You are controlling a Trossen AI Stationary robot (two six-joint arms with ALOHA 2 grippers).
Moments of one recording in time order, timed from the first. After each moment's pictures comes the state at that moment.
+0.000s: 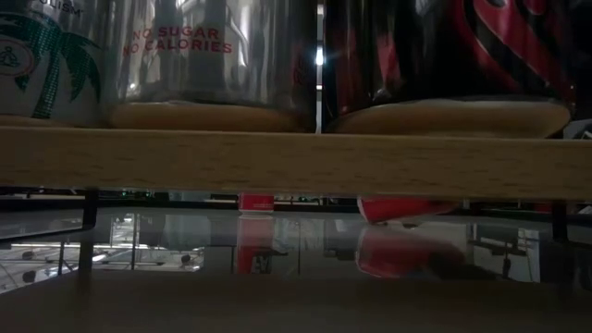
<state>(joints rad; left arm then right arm) 0.13 0.74 0.62 -0.15 -0.10 -0.13 0.30 1.36 0.44 -0.04 0.58 0.62</state>
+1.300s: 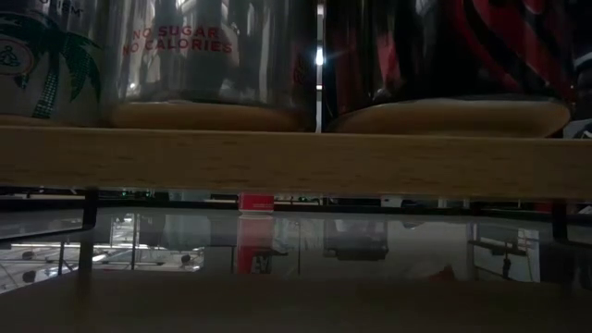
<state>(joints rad) 0.13 0.74 0.62 -0.16 -0.10 -0.13 -0.14 1.51 1.28 -1.33 0.10 -0.17</state>
